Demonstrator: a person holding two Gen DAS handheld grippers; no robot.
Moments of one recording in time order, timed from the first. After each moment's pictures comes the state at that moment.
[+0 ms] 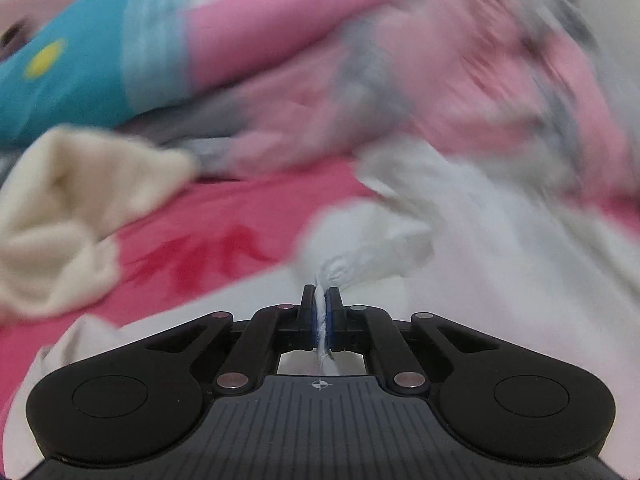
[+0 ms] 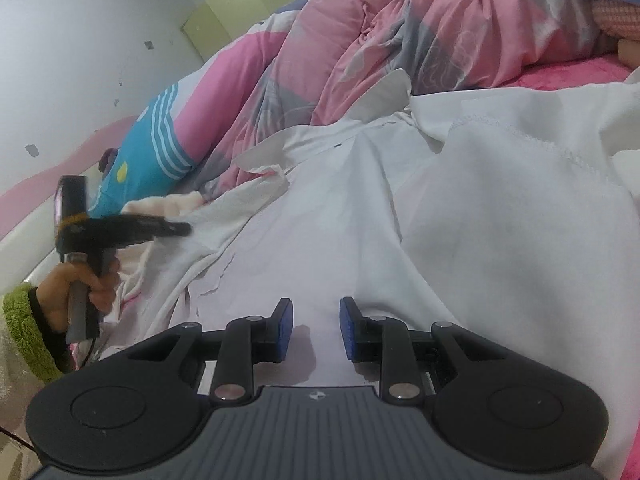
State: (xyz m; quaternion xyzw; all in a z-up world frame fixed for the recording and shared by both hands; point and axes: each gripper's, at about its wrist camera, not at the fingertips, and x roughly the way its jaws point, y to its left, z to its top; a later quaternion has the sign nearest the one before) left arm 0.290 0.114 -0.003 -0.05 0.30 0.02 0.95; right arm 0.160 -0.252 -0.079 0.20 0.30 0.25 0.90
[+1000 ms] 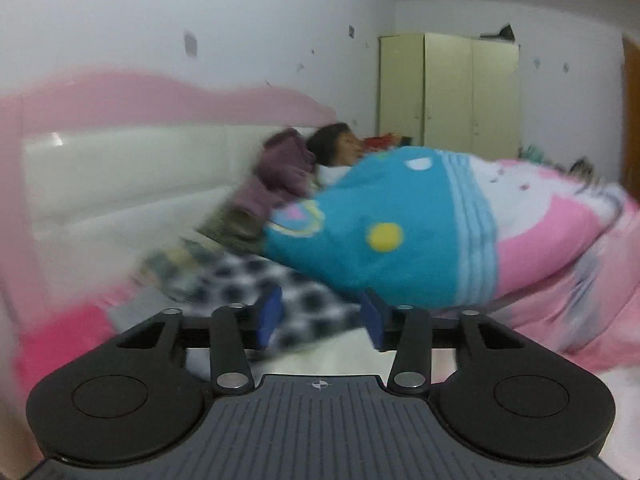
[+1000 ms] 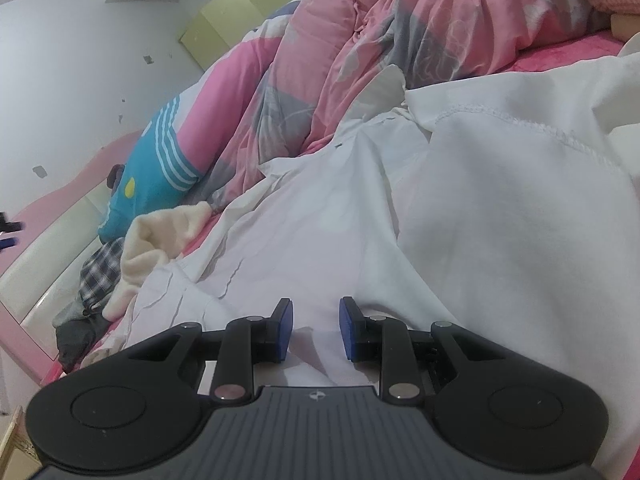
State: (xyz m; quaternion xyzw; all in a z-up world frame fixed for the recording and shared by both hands) left arm 0.103 0.281 0.198 -0.04 0.15 0.29 0.94; right arm 0.163 -0.262 -0.083 0.24 0.30 0.26 0.89
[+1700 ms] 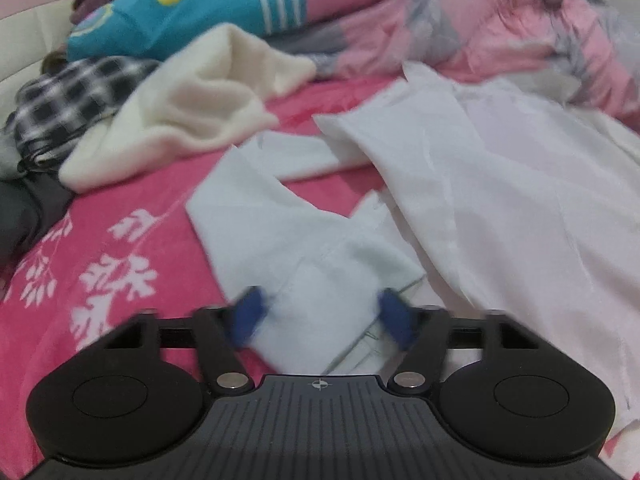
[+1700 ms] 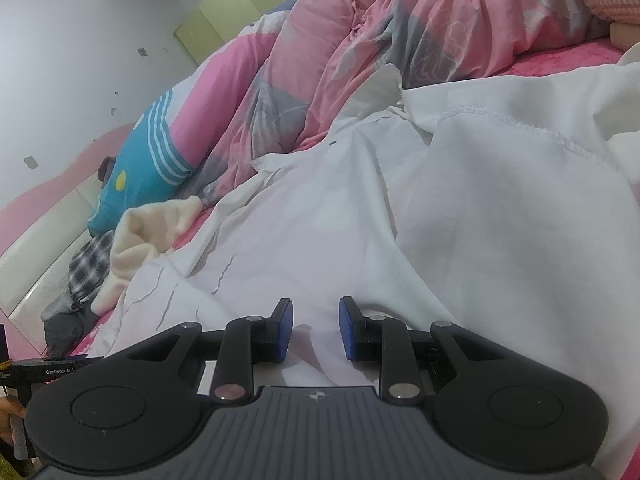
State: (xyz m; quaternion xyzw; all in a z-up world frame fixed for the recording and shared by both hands) left arm 0.104 0.183 -0.036 0.00 0.35 0.06 0.93; right arm 0.160 -0.257 -0.081 0.22 0.30 0.24 0.89
